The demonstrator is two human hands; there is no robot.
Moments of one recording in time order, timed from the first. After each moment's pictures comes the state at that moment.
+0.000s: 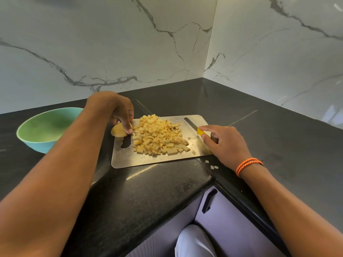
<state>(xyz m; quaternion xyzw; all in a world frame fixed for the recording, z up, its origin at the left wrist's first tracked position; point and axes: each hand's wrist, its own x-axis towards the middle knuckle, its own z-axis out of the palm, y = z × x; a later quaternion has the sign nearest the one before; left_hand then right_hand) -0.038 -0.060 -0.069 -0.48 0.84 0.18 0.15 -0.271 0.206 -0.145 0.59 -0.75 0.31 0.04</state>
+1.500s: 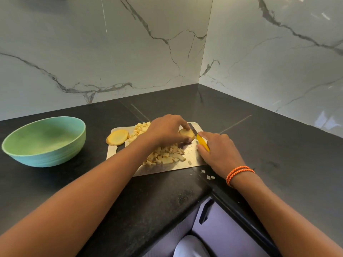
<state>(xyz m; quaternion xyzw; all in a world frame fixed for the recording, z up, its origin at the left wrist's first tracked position) -0.151 0.023 -0.128 -0.26 0.95 0.10 -0.14 -0.262 0.196 -0.140 0.54 -0.80 0.24 0.04</state>
